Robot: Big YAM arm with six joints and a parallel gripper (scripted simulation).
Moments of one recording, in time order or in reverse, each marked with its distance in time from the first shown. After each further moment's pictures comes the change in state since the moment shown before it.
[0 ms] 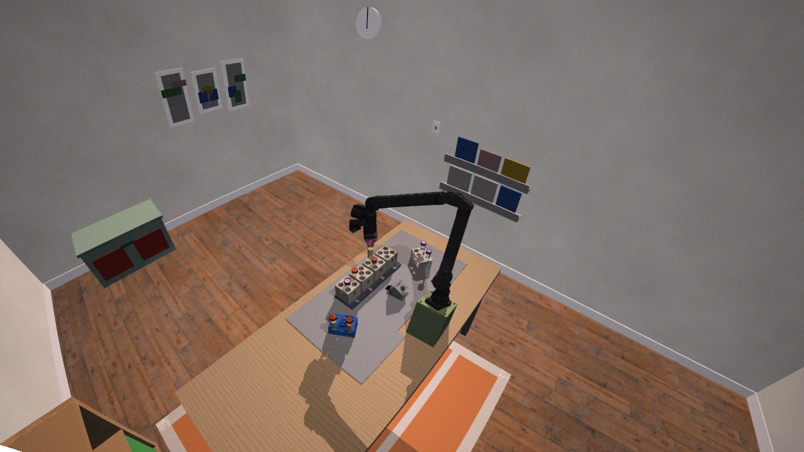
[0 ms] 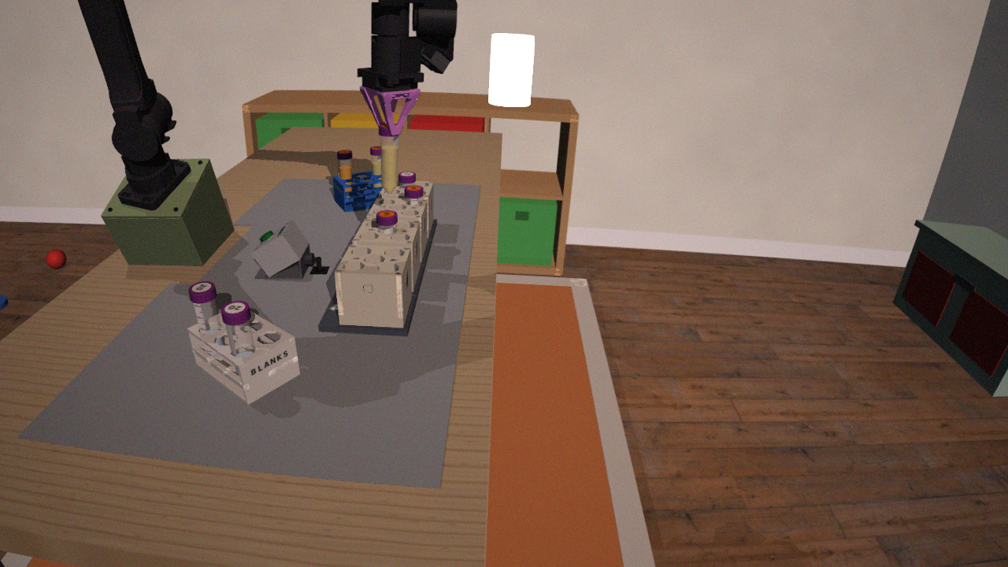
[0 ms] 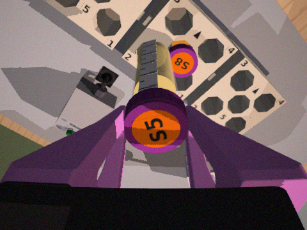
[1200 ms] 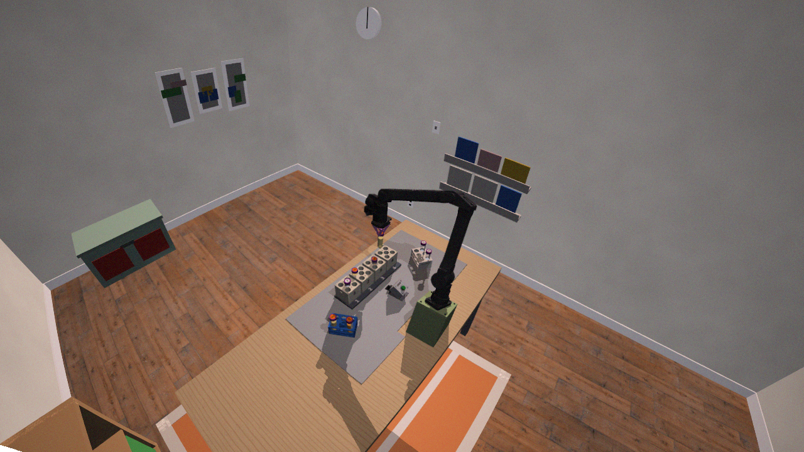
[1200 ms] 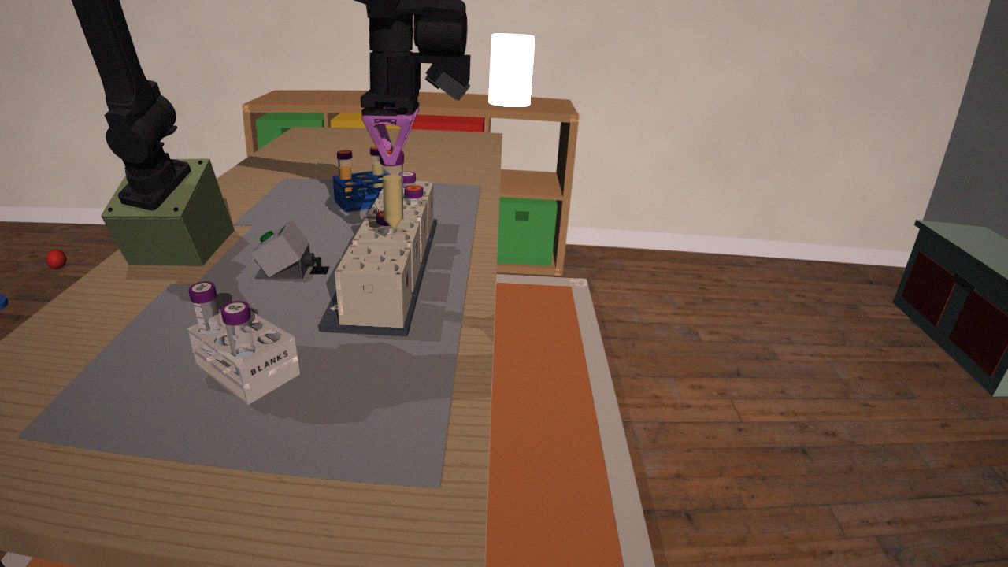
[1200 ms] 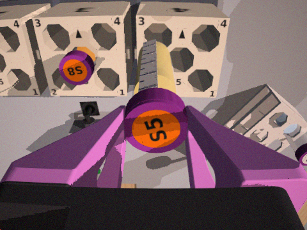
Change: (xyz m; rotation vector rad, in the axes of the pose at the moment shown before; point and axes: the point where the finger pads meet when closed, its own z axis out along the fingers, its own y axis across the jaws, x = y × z) arm 0.058 -0.106 0.013 0.003 -0.011 0.692
